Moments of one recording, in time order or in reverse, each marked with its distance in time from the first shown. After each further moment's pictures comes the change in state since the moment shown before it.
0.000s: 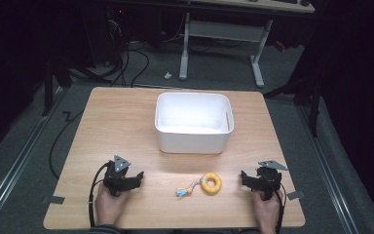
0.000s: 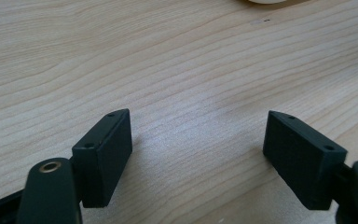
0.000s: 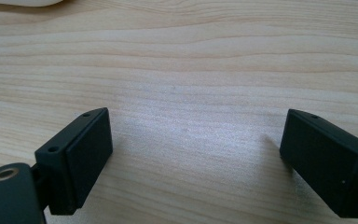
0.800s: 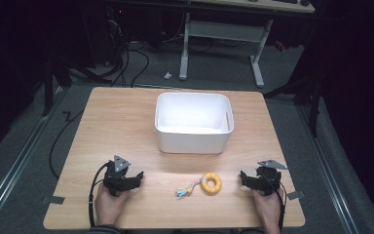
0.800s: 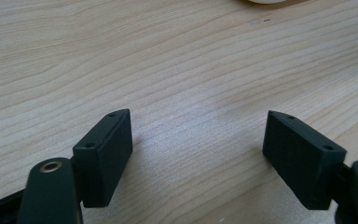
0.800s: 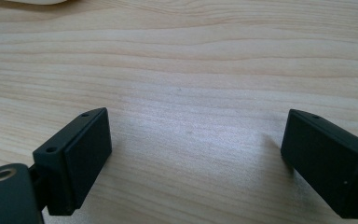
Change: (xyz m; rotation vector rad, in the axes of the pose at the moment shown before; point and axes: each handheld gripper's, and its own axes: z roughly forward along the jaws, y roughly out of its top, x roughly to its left) left arm 0.000 0.000 0.000 0.000 0.000 0.003; right arm -0.001 0.002 0.002 0.000 0.026 -0.028
